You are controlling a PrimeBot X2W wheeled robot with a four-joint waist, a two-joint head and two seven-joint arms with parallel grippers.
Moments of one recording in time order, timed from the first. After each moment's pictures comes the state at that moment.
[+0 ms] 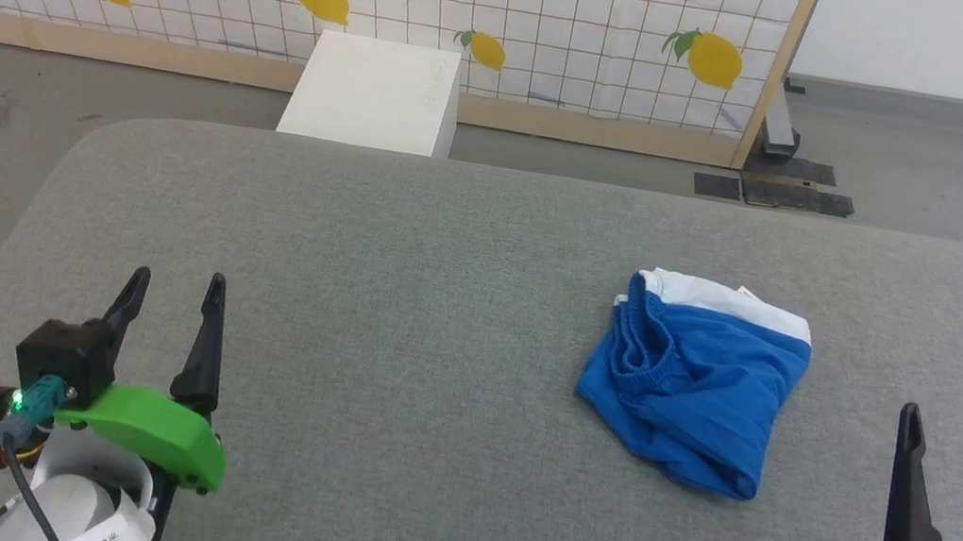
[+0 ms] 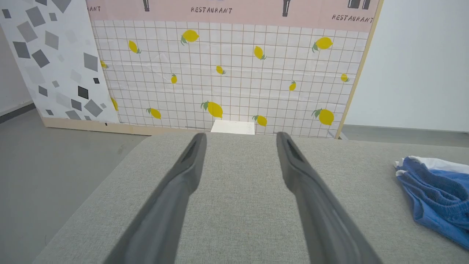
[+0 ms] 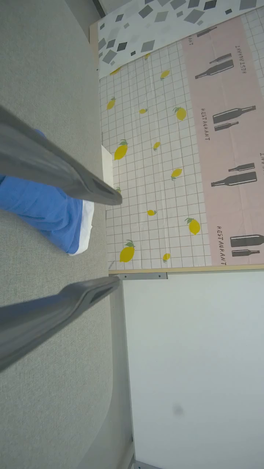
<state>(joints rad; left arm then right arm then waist) -0.13 0.36 -0.27 0.12 -0.47 0.16 -0.20 0.04 -0.14 -0.14 0.04 0.24 0.13 -0.21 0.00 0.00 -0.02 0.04</state>
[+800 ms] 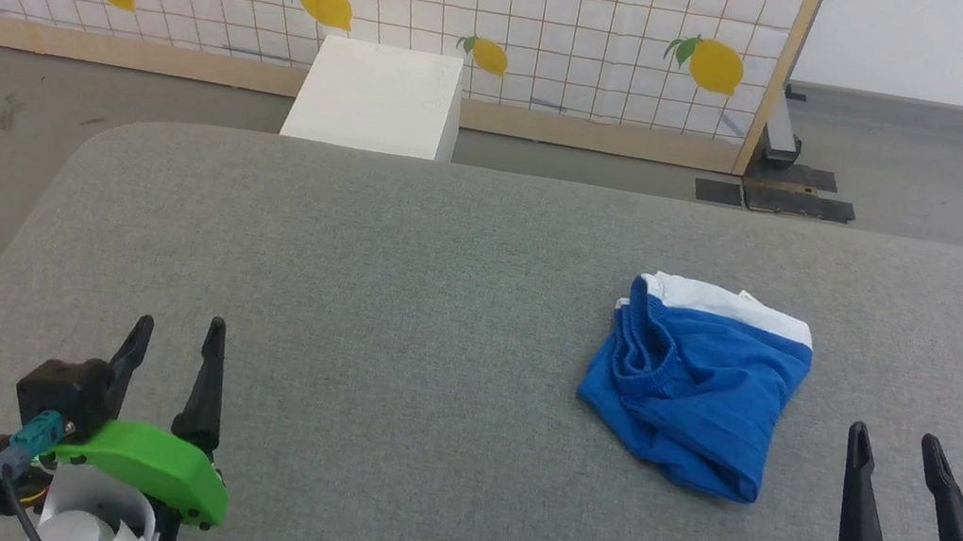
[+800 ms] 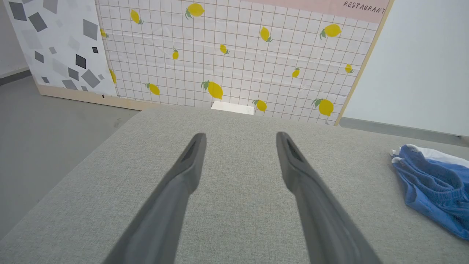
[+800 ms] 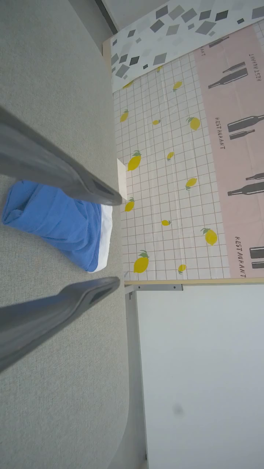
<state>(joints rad) -0.08 0.33 -0.27 0.15 -0.53 0.15 -0.21 0.07 -0.10 -0.10 0.06 0.22 0.13 -0.19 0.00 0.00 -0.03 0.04</state>
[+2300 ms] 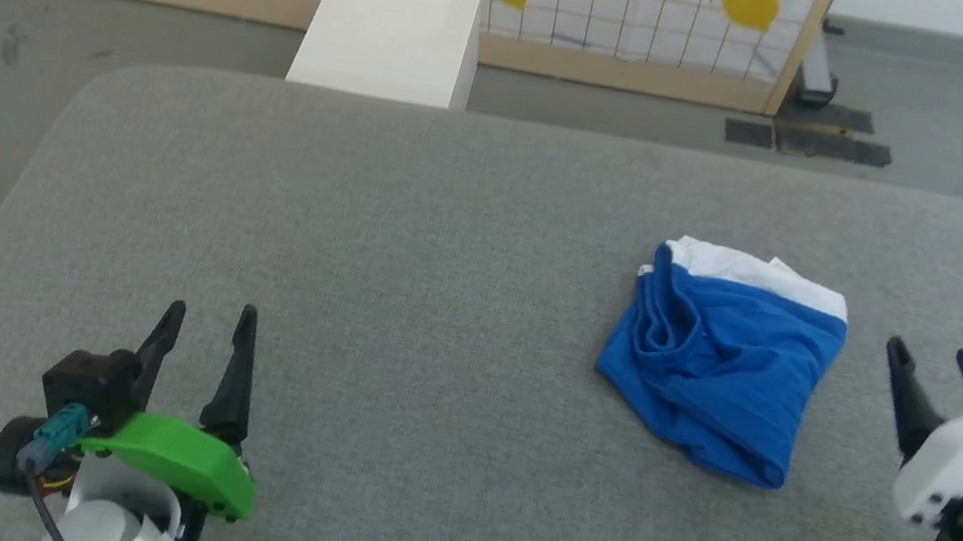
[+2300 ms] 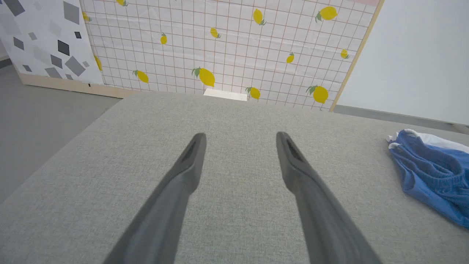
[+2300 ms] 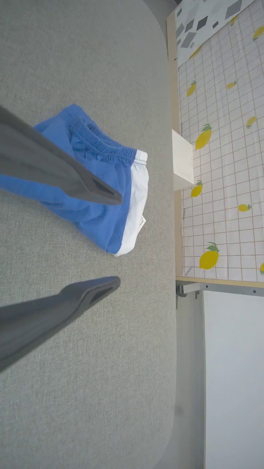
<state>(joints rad) -0.10 0.33 -0.31 0.14 -0.54 0.15 -0.23 -0.21 -0.22 -0.13 0.17 0.29 0.13 0.29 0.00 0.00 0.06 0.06</state>
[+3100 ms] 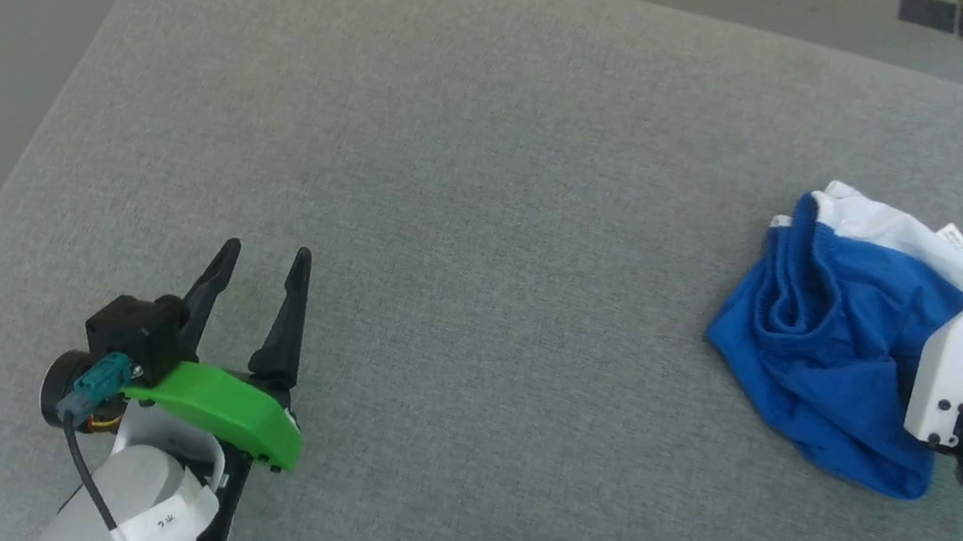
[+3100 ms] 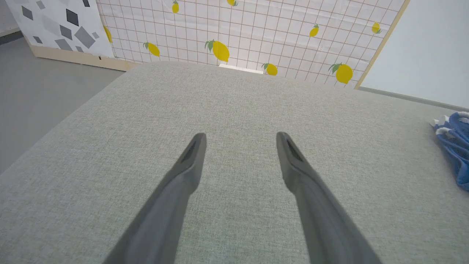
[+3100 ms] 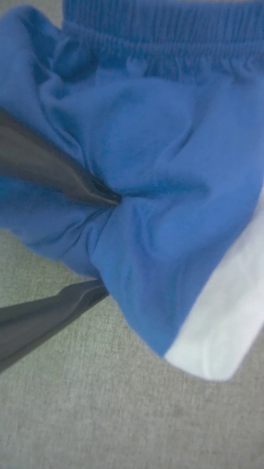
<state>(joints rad) -0.22 0.28 -0.35 0.16 -0.52 0.11 -0.25 -0.50 -0.21 -0.17 0.39 0.17 0.13 0.90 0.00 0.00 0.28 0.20</state>
